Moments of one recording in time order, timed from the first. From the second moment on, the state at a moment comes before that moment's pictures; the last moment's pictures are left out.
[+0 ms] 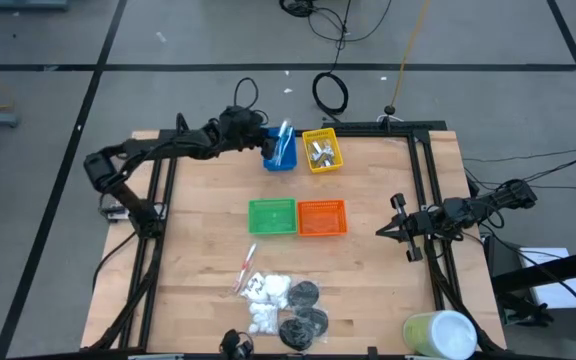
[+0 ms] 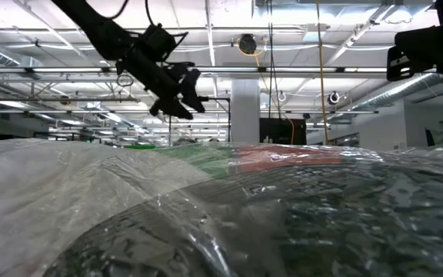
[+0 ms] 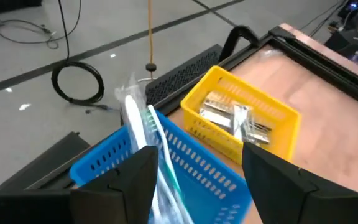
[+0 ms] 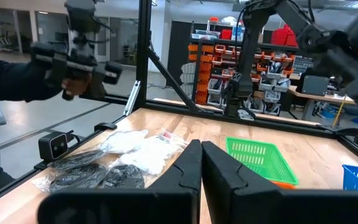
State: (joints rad) left arm 0.61 1.60 0.99 0.12 0.05 -0.23; right arm 0.35 0.01 0.02 0.07 0.10 -0.09
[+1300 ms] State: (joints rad) left arm -0.52 1.63 0.99 -0.68 -0.31 -1.17; right arm 0.35 0.01 0.02 0.07 0.10 -0.09
